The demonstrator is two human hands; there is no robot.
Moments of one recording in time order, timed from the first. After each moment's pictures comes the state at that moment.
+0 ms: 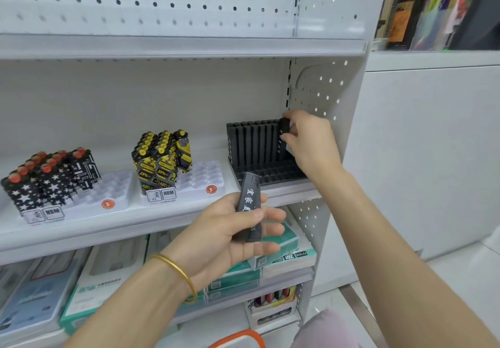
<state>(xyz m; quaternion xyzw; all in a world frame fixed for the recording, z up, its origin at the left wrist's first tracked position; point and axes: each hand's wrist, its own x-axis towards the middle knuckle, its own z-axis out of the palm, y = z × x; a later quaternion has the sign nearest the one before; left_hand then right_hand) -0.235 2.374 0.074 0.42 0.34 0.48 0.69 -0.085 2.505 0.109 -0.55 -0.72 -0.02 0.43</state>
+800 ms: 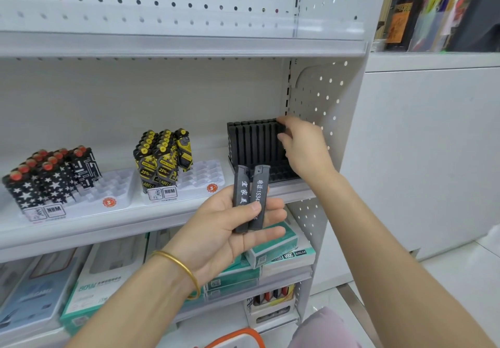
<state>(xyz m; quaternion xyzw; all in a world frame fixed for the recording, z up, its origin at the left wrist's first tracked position) -0.235 2.373 0.079 0.39 0.32 0.52 0.69 -0.094 2.505 0.102 -0.54 -0.73 0.02 0.42</state>
